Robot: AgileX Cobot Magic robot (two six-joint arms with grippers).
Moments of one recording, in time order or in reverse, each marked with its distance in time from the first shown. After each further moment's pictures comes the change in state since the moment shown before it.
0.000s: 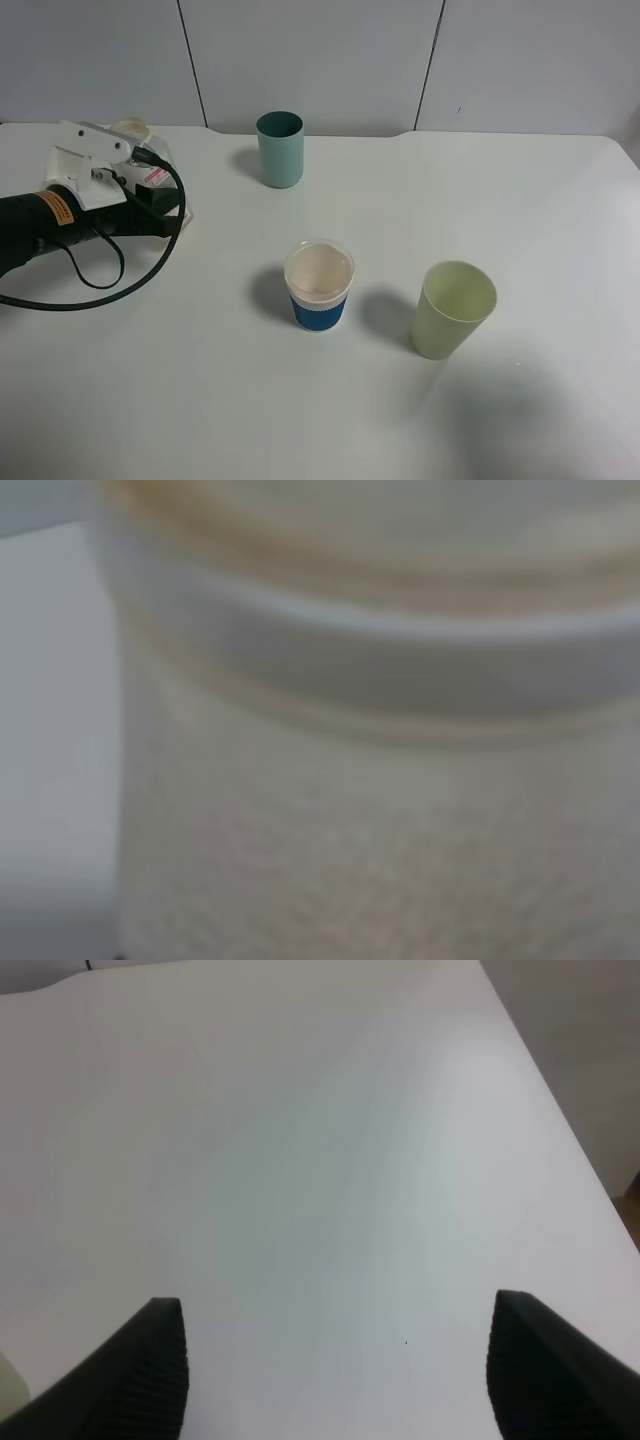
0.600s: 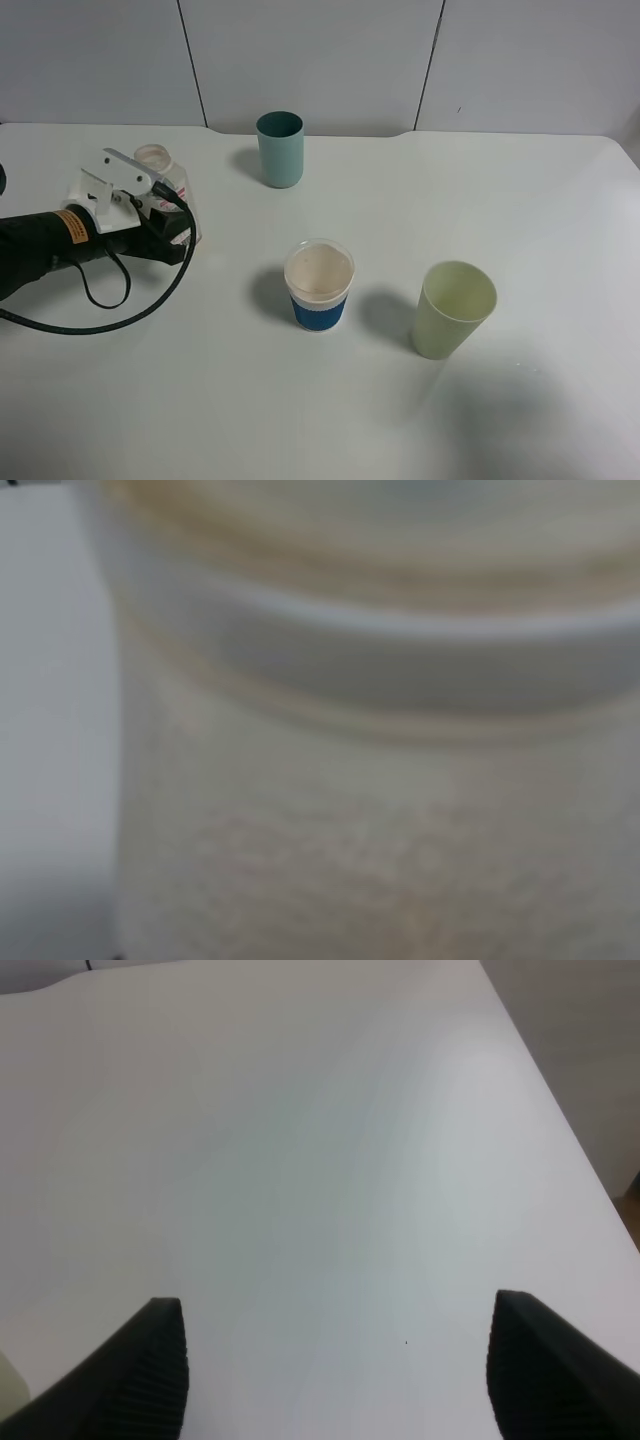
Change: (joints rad) left arm 0.000 0.104 -0.001 0.052 -0.045 0.101; right arm 0.000 0.000 0.000 0.000 0.000 0.000
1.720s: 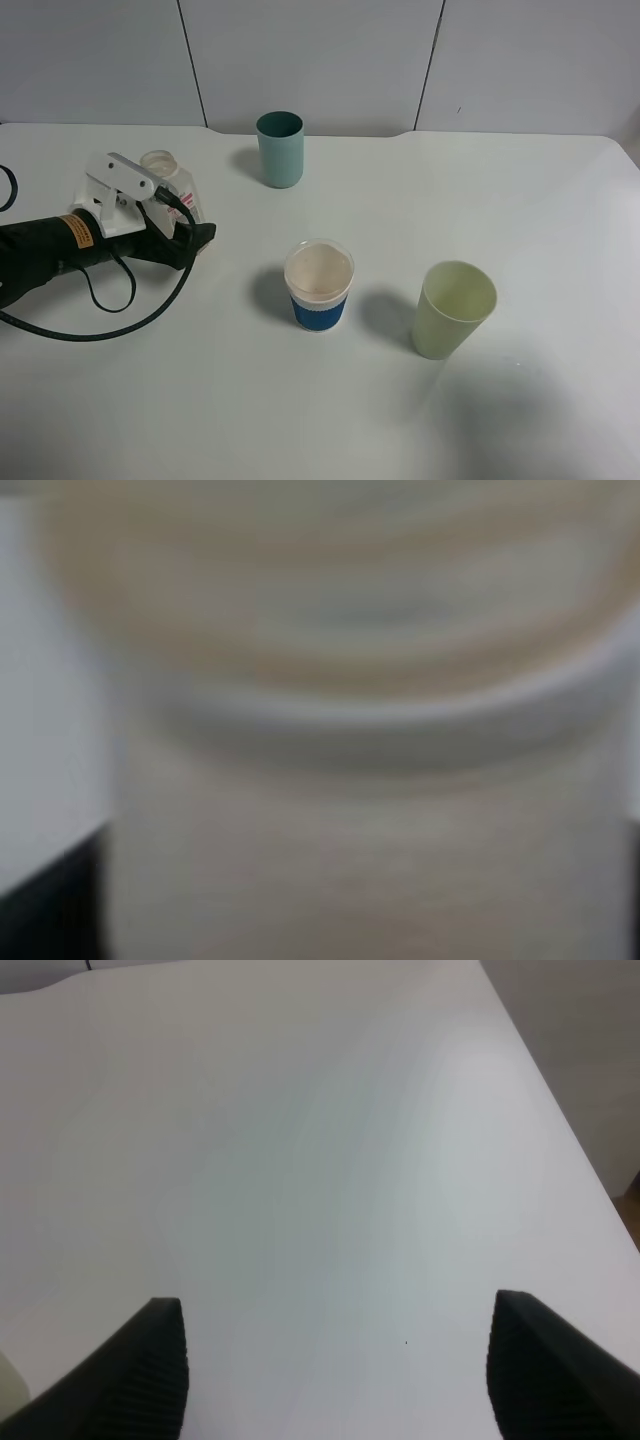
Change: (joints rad) left arm 0.000 0.036 0.000 0.028 -0.078 -0.004; right arm 0.000 0.000 0.000 0.000 0.000 0.000
